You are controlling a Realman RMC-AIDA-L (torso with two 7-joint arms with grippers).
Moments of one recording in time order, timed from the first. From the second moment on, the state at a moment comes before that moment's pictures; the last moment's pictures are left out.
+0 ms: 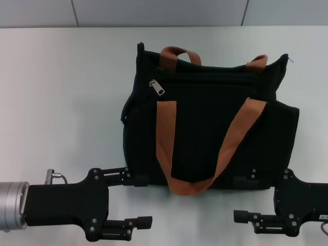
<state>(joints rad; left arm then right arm) -0.38 -2.04 0.93 0.44 1.85 1.83 -0.97 0.34 2.06 -0.73 -0.51 -2.03 -1.83 1.01</state>
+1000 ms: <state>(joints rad) -0.43 -2.06 0.76 0.43 1.65 1.98 -0.95 0.34 2.06 -0.72 -0.51 -2.03 -1.83 1.01</state>
